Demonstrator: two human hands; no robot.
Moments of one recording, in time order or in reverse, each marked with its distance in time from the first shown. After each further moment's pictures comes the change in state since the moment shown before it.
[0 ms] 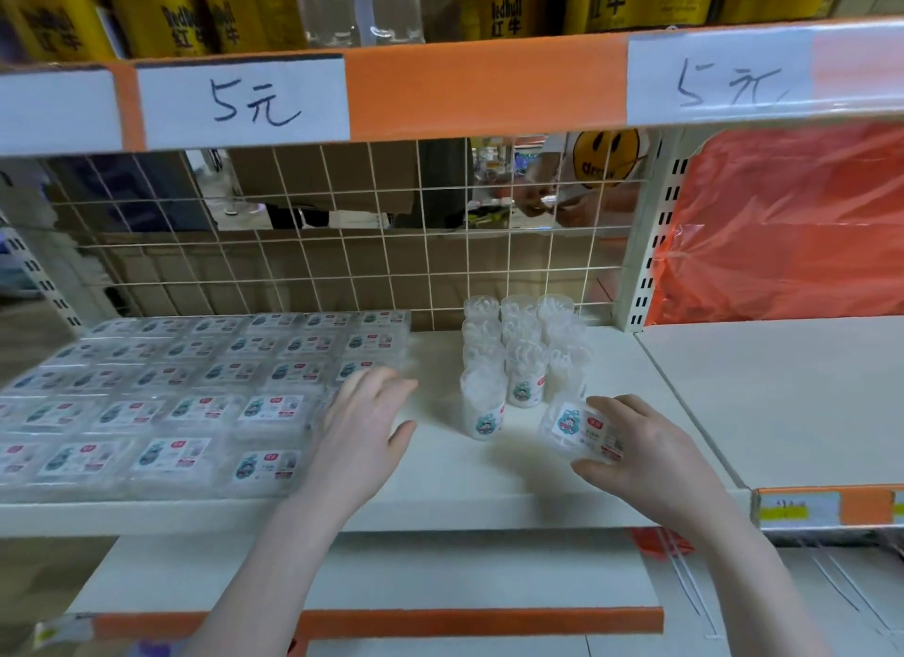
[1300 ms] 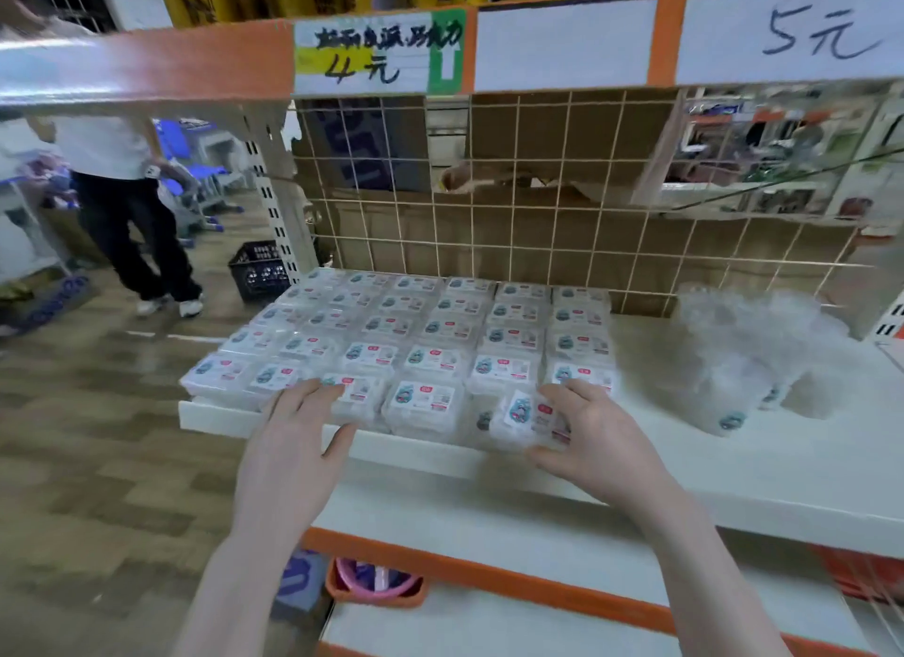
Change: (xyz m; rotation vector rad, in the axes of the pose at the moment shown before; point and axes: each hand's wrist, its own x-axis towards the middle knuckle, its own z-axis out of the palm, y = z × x) left_hand -0.144 -0.205 -0.116 0.104 0.091 -0.503; right_hand 0.027 -0.238 0.121 0.008 -0.165 -0.328
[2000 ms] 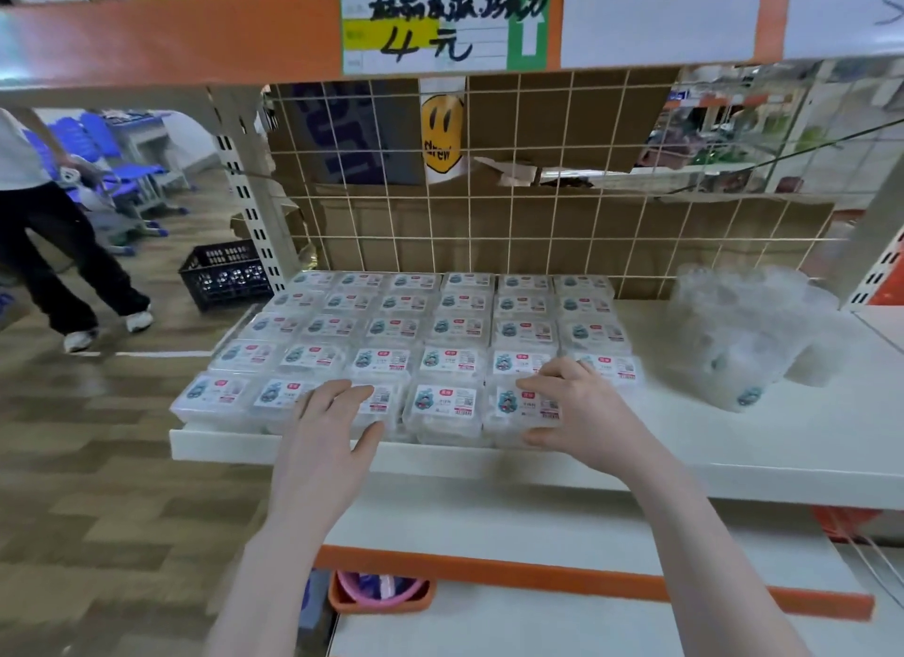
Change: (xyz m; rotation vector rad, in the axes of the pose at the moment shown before) left_hand 0.033 -0.029 0.018 -0.141 -0.105 0.109; right_hand 0.034 -0.025 0.025 -0.001 -0.028 0.042
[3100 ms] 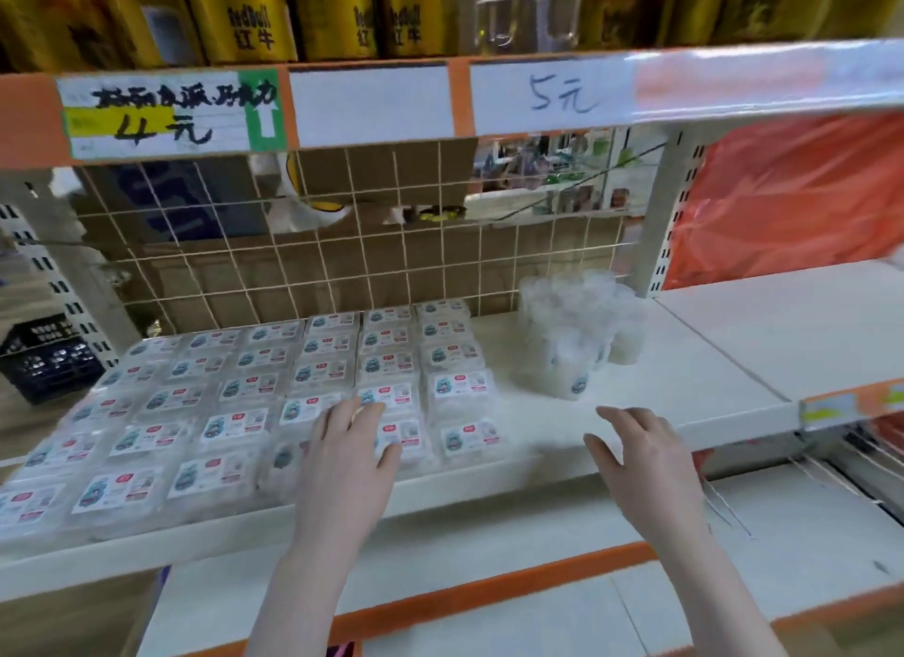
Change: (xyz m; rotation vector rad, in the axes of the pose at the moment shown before) left_hand 0.009 0.132 0.040 -0.052 -0.186 0.146; right_hand -0.130 0.108 -0.017 -0.254 0.708 0.425
